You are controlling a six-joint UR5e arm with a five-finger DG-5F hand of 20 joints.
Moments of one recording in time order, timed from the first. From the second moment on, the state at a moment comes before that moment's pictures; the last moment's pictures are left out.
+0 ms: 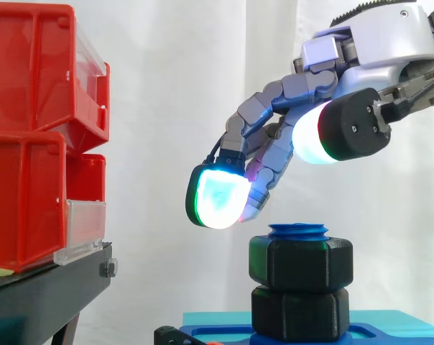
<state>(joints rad) 0.13 -2.23 -0.96 -3.25 -1.55 -1.45</state>
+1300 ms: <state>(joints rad) 0.14 -2.23 -0.98 -3.30 -1.54 -1.45</state>
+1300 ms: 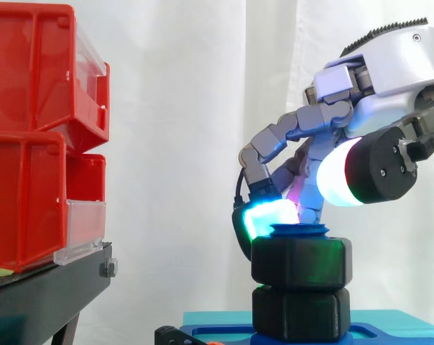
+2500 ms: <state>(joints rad) 0.10 -2.23 -0.93 -3.34 -1.56 -1.45</state>
